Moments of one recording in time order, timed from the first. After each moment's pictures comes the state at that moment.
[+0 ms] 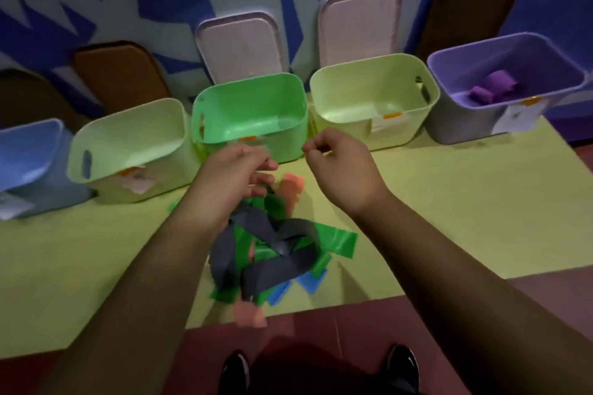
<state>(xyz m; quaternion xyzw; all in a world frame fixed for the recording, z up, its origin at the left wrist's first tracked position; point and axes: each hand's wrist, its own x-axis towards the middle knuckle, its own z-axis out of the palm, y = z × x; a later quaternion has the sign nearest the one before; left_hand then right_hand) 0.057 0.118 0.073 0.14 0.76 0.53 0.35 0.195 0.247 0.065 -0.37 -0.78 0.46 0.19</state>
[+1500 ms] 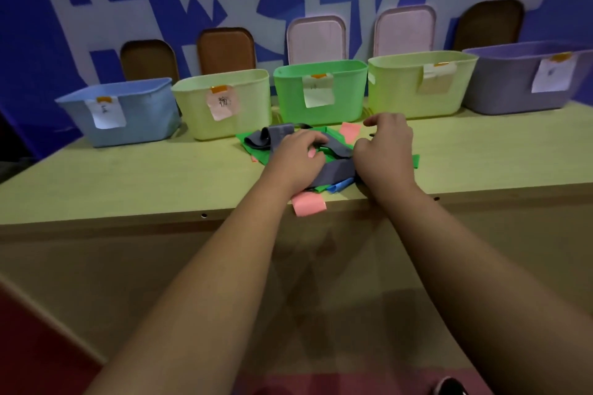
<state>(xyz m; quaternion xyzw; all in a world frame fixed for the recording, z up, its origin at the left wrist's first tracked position) 0.089 -0.001 -0.121 0.49 0.79 0.36 -0.05 0.232 0.105 -0.115 -0.35 -0.80 0.23 0.43</state>
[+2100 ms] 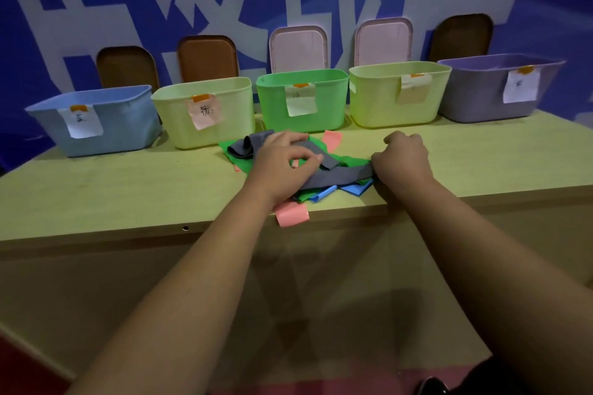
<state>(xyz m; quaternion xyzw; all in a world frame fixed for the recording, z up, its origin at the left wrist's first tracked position) 0.093 -0.009 -0.117 0.53 0.76 0.38 -0.06 0.259 0.164 -0.109 -0.52 -0.79 0.20 0.26</state>
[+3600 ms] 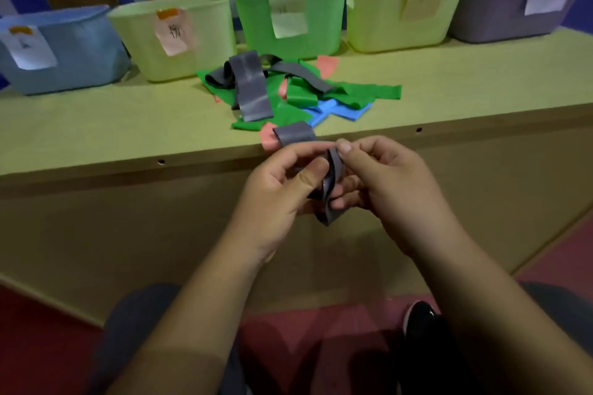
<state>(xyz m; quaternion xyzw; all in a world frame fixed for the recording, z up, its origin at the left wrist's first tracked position) 0.225 -0.106 -0.182 0.38 0.55 0.69 0.29 0.344 0.004 -0.161 -0.24 -0.59 0.71 0.31</state>
